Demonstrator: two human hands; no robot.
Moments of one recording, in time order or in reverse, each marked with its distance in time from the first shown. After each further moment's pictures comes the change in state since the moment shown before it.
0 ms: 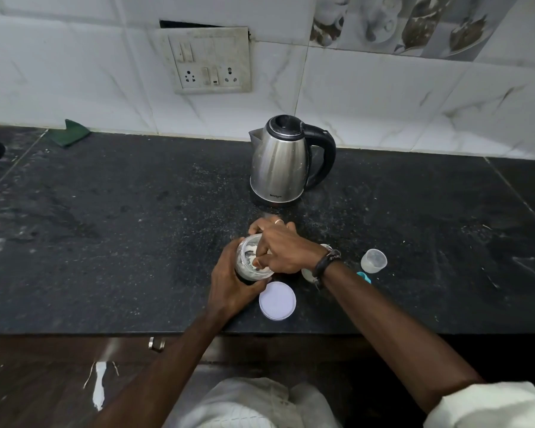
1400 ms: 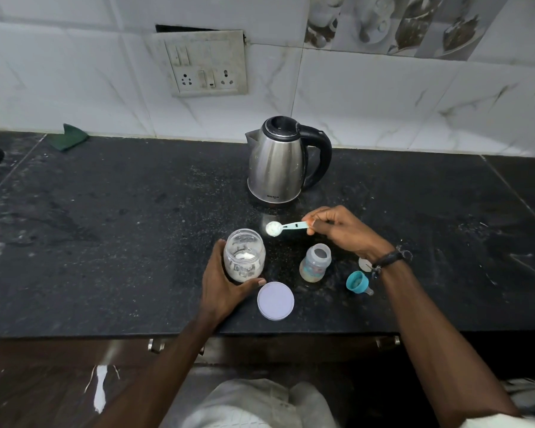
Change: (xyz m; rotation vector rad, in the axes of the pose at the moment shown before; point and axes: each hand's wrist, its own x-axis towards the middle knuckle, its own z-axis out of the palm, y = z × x) left_hand -0.004 0.001 -0.009 -0.009 0.021 -0.107; right_hand -0.055 0.078 -0.032 0.750 0.264 0.210
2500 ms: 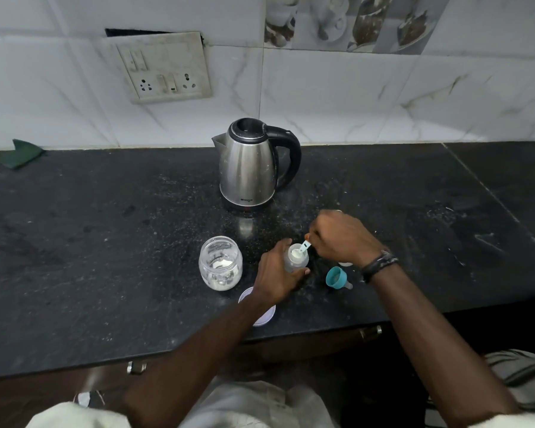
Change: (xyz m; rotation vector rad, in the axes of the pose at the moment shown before) left_hand 0.023 0.061 0.118 0.109 -0.349 0.074; right_hand -0.037 -0.011 -0.017 -0.902 0.107 0.074
